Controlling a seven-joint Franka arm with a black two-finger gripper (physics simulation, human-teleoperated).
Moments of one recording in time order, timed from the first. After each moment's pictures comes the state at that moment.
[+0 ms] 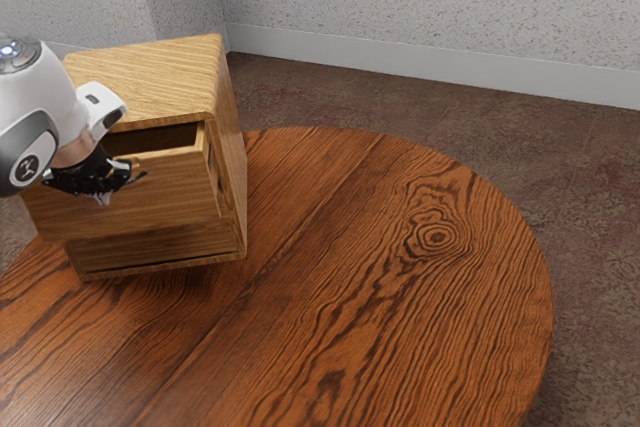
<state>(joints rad) 0.39 -0.56 -0.21 -2.54 0.18 2.38 -0.50</state>
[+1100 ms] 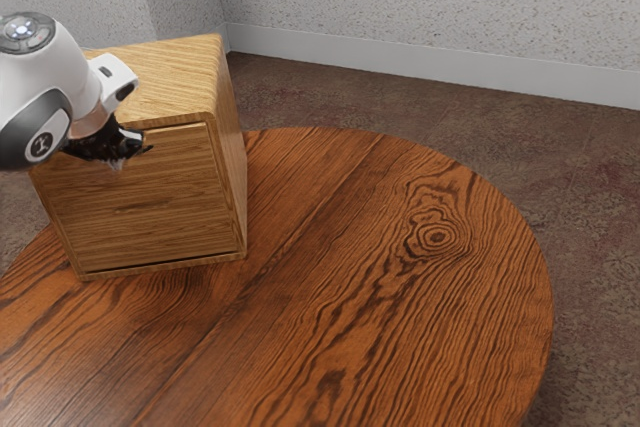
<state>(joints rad) 0.40 -0.45 -0.21 -2.41 0.25 2.43 -0.51</state>
